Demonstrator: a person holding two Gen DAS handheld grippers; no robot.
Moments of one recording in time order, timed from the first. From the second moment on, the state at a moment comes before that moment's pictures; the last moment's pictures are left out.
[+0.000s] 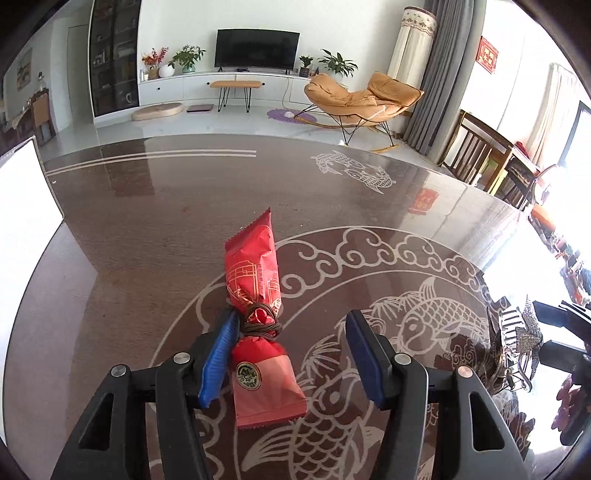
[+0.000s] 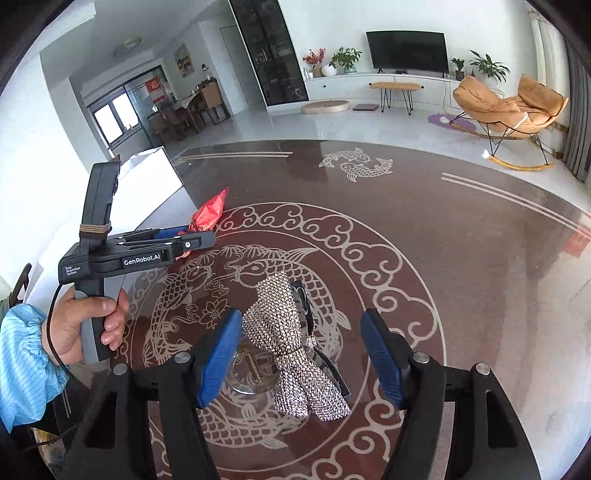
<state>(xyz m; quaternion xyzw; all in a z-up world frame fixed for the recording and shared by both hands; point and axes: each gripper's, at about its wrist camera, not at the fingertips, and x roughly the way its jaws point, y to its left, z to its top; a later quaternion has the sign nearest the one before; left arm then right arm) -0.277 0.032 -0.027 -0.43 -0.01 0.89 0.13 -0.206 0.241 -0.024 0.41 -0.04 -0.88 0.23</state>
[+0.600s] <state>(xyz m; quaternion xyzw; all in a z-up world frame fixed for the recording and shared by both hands) -0.290 0.049 -0.024 -0.44 0.06 0.89 0.11 -0.216 0.211 -0.056 0.45 0.04 -0.85 0.26</state>
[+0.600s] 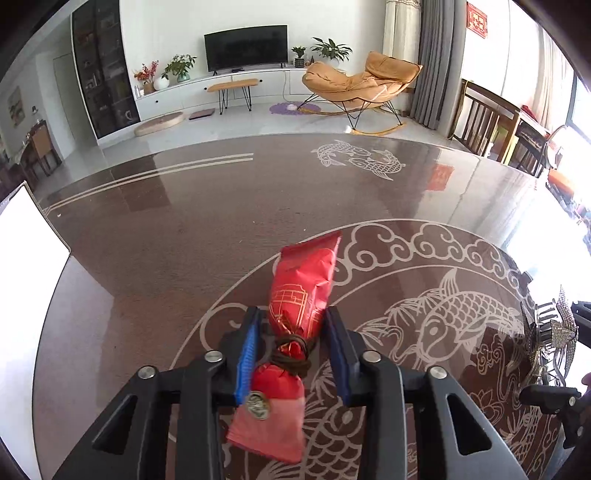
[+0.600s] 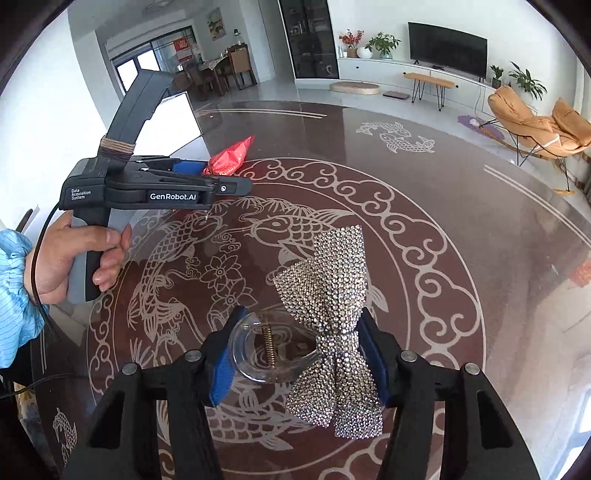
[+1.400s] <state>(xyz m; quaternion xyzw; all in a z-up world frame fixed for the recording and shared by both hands) -0.153 0.043 -0.029 -0.46 0.03 0.89 0.06 -0.124 0.150 -0.057 0.43 0.06 -0.89 0.13</state>
